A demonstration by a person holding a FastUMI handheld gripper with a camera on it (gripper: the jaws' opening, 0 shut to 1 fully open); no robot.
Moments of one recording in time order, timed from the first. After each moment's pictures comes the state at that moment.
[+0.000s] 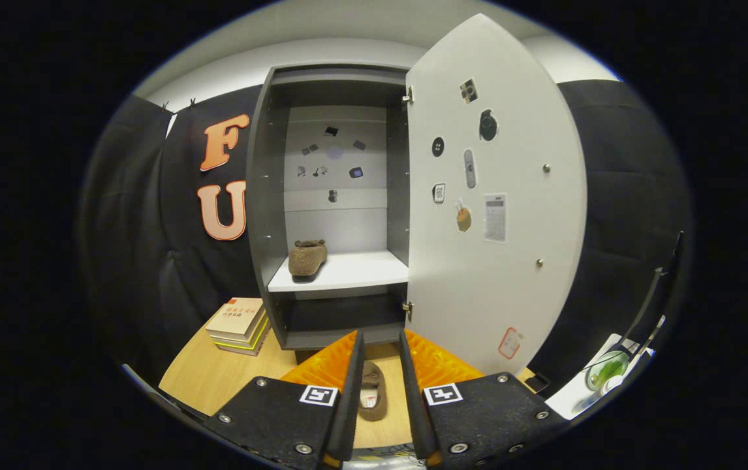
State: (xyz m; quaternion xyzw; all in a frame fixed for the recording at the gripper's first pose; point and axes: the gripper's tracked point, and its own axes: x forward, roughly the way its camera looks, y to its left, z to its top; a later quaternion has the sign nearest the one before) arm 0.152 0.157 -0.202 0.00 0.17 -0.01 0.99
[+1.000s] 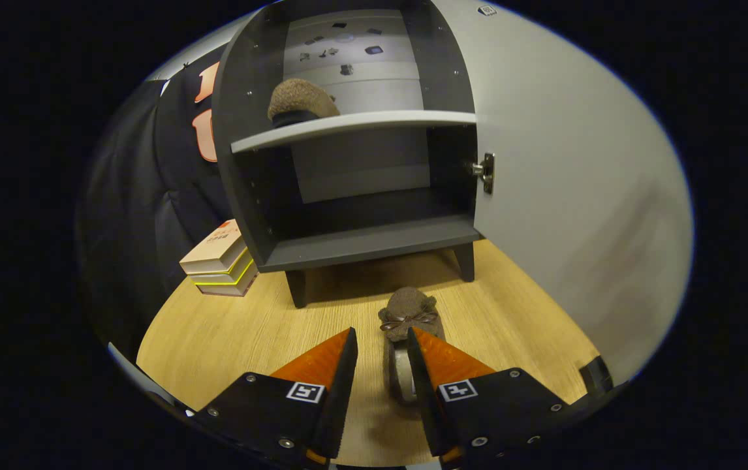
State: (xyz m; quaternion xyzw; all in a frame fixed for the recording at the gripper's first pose) arm 0.236 0.203 -0.481 0.04 0.33 0.05 0.94
